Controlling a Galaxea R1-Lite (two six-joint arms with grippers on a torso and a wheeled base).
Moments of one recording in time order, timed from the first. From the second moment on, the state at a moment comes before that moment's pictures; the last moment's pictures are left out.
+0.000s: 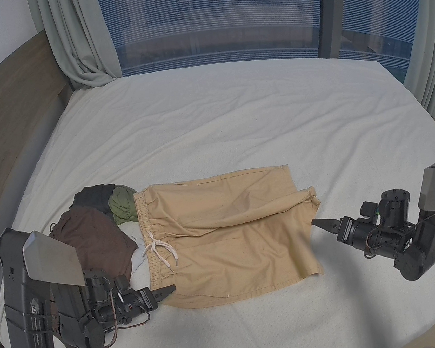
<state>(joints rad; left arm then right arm) -0.16 2.51 -0.40 -1.54 -0.43 -0.46 0.21 2.23 -0.47 -1.39 0.30 0.63</state>
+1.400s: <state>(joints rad) -0.04 2.41 -0.36 -1.55 -0.44 -0.43 0.26 2.43 -0.38 -1.41 0.39 0.61</state>
